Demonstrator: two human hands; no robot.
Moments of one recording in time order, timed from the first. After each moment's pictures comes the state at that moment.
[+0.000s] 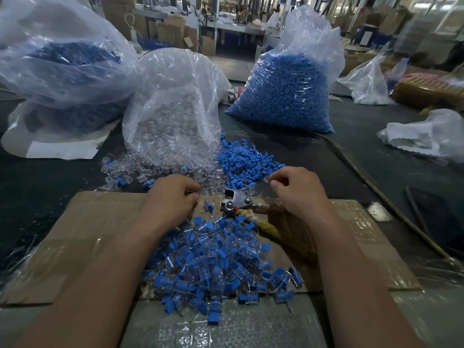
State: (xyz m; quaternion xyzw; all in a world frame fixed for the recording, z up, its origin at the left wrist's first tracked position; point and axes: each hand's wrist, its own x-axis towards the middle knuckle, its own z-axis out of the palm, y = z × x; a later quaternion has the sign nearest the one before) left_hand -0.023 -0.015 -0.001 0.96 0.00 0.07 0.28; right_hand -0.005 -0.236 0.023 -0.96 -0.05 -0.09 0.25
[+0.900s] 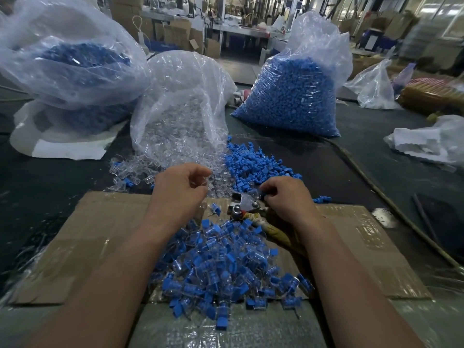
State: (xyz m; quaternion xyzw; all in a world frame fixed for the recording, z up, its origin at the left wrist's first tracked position) left_hand -0.040 -0.021 0.017 0.87 0.00 0.16 0.47; right_hand 0.010 -0.218 0.007 -0.98 -0.07 -0.04 0.19
